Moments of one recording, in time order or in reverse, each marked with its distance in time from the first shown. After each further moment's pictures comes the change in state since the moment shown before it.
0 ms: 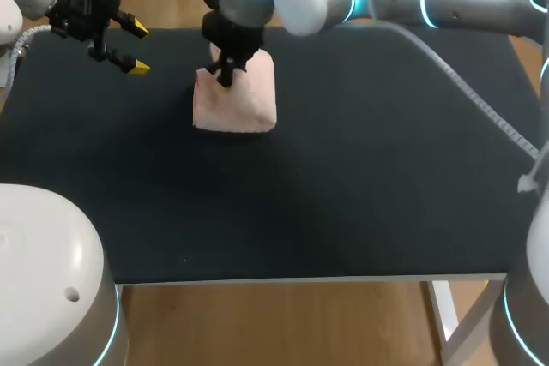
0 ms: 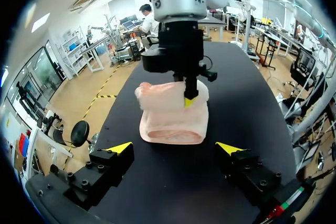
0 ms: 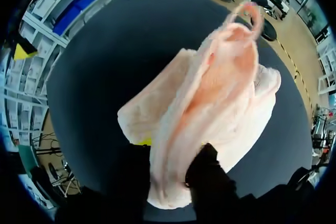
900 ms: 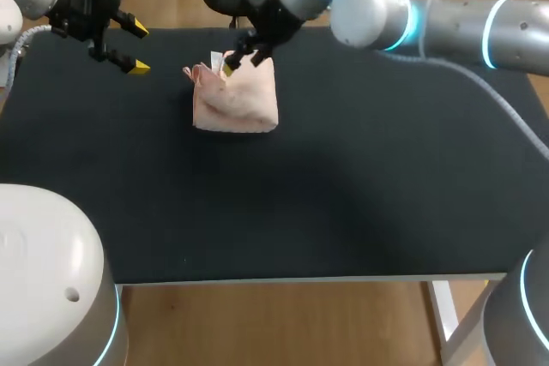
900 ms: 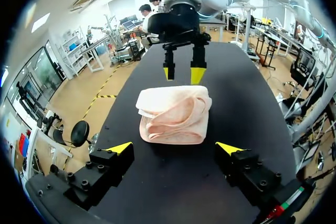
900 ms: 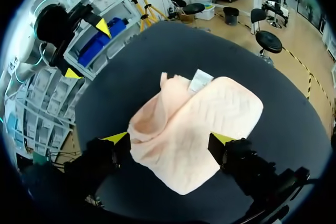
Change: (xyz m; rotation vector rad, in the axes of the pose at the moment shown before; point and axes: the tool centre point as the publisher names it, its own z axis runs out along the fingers) left arm 0.000 0.000 0.000 0.000 0.000 0.000; right arm -0.016 -0.014 -0.051 -0.283 0.194 0.075
